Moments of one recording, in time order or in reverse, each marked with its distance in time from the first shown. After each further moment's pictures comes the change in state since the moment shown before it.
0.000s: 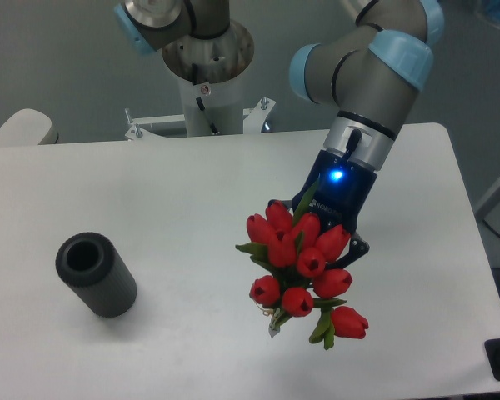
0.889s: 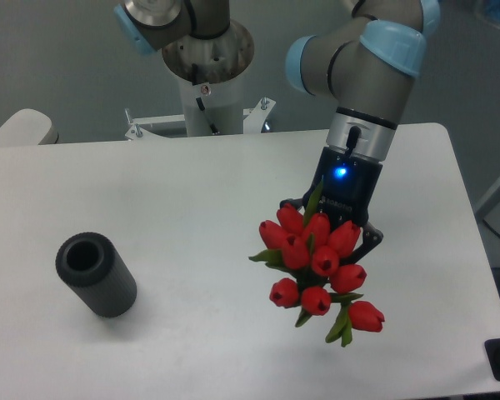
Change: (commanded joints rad) arm -0.005 0.055 -0.051 -0.002 0.317 0.057
